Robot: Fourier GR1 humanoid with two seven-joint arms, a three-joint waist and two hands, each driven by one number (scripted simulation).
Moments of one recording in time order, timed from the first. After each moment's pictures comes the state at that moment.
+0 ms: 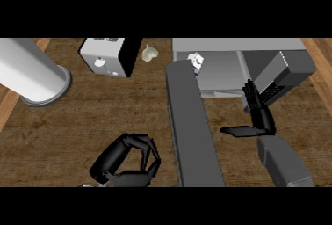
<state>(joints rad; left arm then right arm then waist) 0.01 0.01 -0.31 -1.60 -0.20 -0.29 -0.17 -0.57 -0.19 -0.20 -0.36 0.03 0.08 -0.96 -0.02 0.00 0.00</state>
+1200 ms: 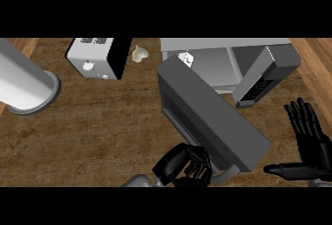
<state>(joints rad) -0.36 0.01 -0.87 -1.13 0.05 0.18 -0.19 0.01 -0.29 -0.14 -1.33 -0.18 0.30 -0.63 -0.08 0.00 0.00</state>
